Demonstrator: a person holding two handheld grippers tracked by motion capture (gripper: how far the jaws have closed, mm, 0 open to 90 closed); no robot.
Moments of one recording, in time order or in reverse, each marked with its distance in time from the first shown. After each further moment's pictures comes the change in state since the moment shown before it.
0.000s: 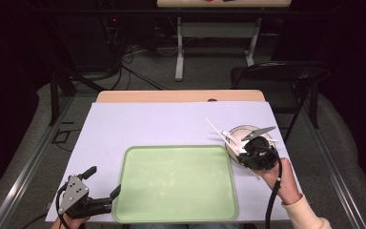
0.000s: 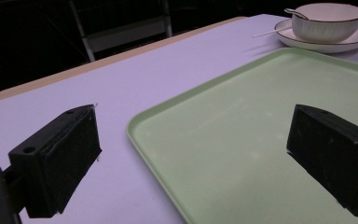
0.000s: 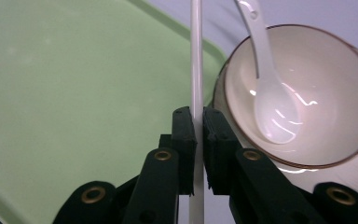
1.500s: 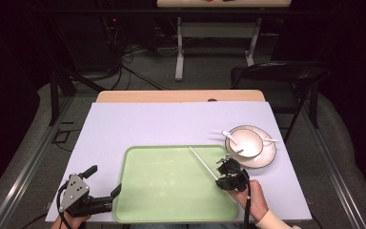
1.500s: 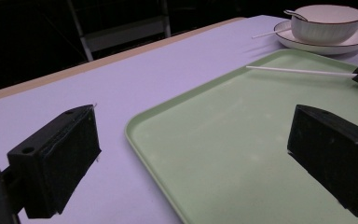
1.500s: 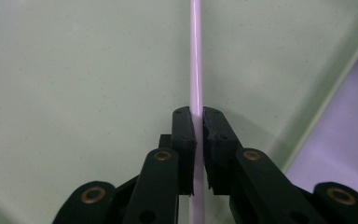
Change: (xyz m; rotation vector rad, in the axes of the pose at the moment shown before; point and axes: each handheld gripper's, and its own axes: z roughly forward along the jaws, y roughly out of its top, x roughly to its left) left arm 0.001 0.001 0.003 0.004 -0.012 -0.009; right arm 0.055 -0.032 0.081 0.156 0.069 0.102
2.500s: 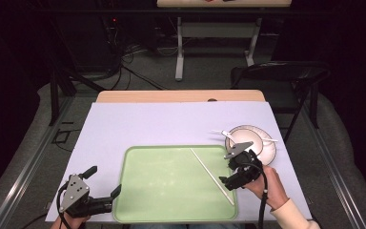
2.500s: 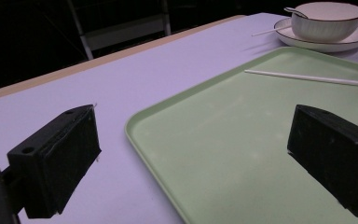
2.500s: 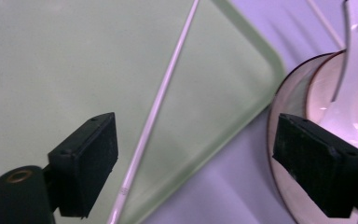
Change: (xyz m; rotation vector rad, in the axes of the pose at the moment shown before) left arm 0.000 0.000 -0.001 0.008 0.003 0.004; right arm -0.014 0.014 -0.060 -0.126 -0.070 -0.365
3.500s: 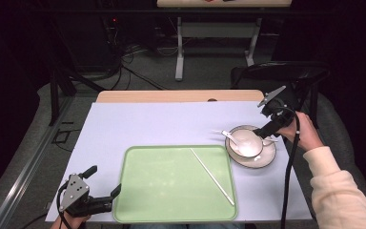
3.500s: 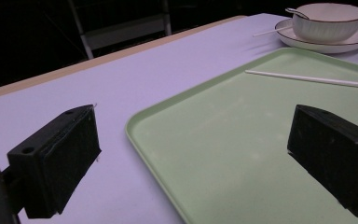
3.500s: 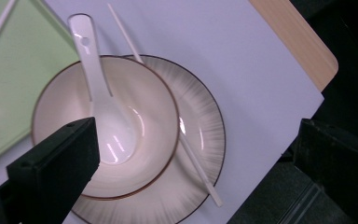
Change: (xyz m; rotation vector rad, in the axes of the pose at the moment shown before) left arm 0.001 0.000 0.001 -0.001 0.002 -0.008; right arm -0.166 0.028 -0.032 0.083 -0.124 -0.012
